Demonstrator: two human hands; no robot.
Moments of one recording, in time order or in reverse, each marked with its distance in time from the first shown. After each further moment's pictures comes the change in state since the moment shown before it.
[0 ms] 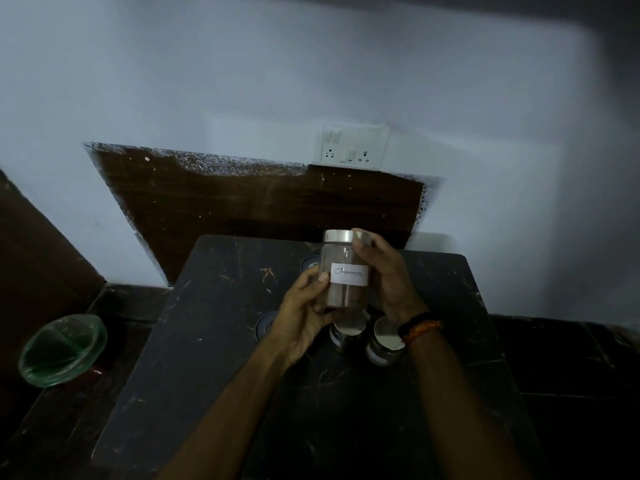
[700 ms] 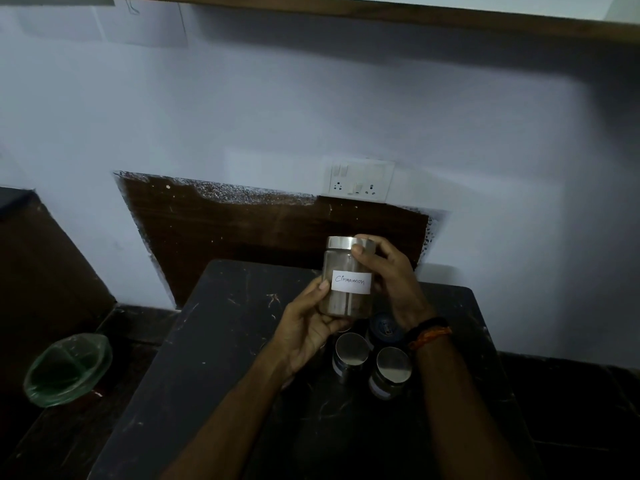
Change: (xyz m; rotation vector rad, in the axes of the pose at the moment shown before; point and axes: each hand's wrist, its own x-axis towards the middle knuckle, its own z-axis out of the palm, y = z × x) left_hand 0.005 0.025 0.027 -0.009 -0.034 0.046; right_hand 0.009 -0.049 0.002 -0.096 -0.050 -0.101
